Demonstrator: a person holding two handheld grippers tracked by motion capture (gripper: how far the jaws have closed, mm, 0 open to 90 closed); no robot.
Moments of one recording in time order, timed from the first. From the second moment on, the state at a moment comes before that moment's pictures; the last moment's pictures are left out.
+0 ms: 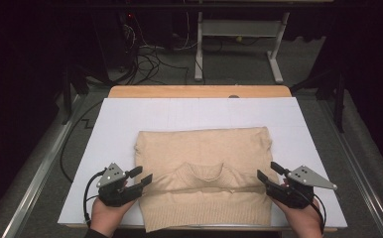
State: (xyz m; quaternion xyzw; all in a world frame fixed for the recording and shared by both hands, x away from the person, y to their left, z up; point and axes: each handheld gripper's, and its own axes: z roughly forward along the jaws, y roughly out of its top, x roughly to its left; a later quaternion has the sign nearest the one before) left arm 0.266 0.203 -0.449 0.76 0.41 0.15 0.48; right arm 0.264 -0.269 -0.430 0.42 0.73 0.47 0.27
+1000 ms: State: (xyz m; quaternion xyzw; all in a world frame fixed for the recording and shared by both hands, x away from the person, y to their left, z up) left arm 0.304 0.104 -0.464 0.80 0.39 0.11 0.44; right arm 0.307 -0.193 -0.449 0.39 0.78 0.43 0.23
